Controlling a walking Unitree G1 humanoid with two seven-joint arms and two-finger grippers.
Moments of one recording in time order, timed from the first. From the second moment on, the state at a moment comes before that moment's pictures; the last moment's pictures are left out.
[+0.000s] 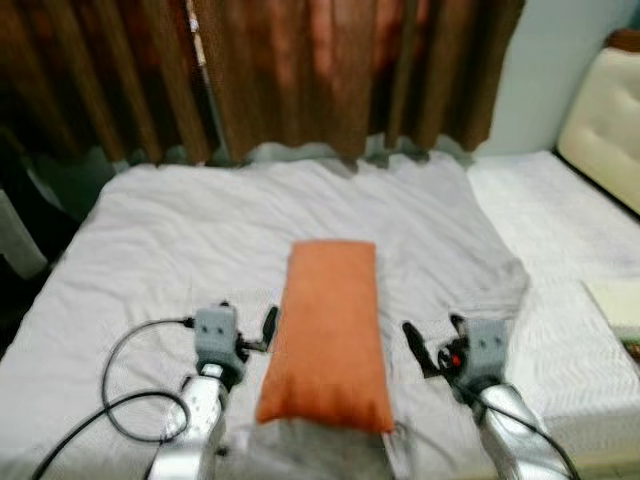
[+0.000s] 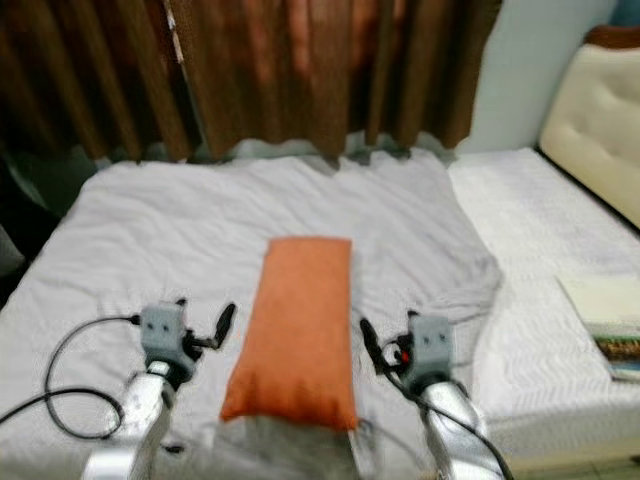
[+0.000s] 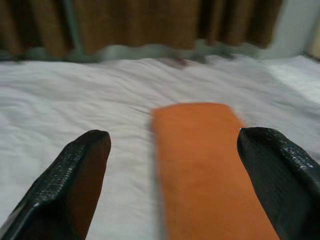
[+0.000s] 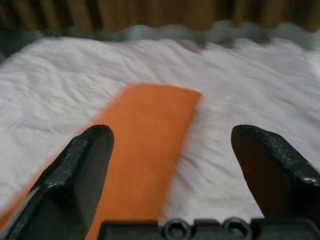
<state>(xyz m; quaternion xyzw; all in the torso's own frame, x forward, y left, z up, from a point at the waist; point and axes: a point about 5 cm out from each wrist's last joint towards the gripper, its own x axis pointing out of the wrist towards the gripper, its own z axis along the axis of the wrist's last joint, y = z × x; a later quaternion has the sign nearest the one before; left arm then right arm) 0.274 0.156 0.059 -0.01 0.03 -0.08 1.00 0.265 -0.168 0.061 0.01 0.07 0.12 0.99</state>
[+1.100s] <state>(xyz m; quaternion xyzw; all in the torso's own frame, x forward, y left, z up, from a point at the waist) 0.361 0.178 0.096 -0.26 0.09 -0.12 0.95 0.342 -0.135 0.087 0.22 0.06 0.10 0.97</state>
